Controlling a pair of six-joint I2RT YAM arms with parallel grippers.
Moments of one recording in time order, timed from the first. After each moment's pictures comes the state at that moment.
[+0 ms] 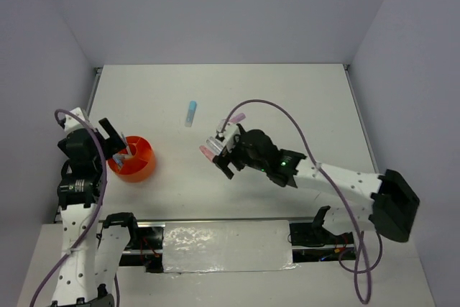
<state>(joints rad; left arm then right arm) 0.14 0.60 0.75 -0.62 -0.30 -0.30 0.97 1.15 0.72 0.04 0.02 -0.10</state>
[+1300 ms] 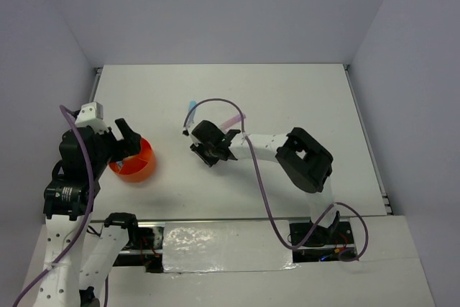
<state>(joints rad) -0.03 0.61 1.00 -0.83 -0.04 -0.32 0.95 2.00 1.32 -0.28 0.07 0.03</state>
